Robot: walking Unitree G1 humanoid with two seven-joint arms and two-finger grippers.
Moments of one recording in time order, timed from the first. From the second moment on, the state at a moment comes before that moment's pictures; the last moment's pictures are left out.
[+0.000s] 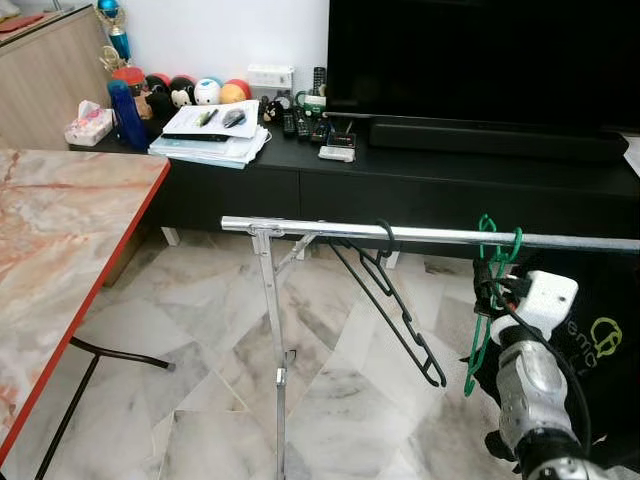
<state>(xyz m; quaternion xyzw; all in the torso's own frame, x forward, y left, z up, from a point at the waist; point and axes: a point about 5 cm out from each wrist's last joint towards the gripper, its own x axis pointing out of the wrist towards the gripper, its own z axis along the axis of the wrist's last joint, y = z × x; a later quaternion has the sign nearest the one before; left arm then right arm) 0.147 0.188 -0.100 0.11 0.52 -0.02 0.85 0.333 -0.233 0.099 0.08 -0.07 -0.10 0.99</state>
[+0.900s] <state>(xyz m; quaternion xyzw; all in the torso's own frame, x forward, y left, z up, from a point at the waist) 0.143 0.192 -0.101 0.10 0.52 -0.01 0.85 0.190 -0.202 -0.073 0.05 0.37 -0.09 0.92</state>
